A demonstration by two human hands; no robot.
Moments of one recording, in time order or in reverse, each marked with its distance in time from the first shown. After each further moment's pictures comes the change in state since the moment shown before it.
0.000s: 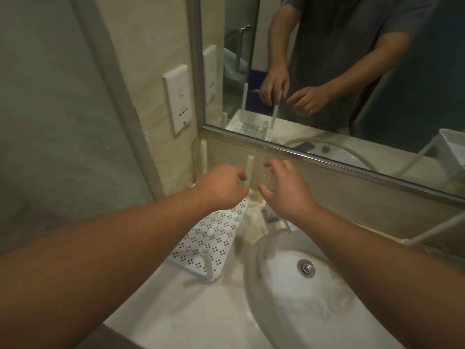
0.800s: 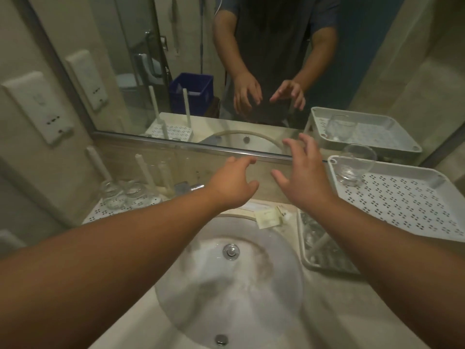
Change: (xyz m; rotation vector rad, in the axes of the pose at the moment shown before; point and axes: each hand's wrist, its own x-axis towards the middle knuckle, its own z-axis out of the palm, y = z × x) left_hand 0.003 0.256 0.111 -0.170 -0.028 0.232; right_hand -0.109 0.194 -0.189 -0.213 0.327 0.147
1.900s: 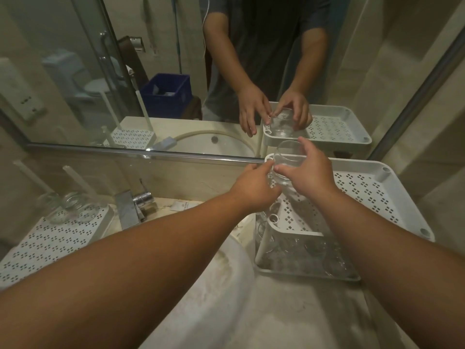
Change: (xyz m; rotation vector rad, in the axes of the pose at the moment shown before) left_hand 0.076 0.142 0.136 -0.079 -0.130 0.003; right_hand 0.028 0.166 -0.053 0.335 -0.027 0.426
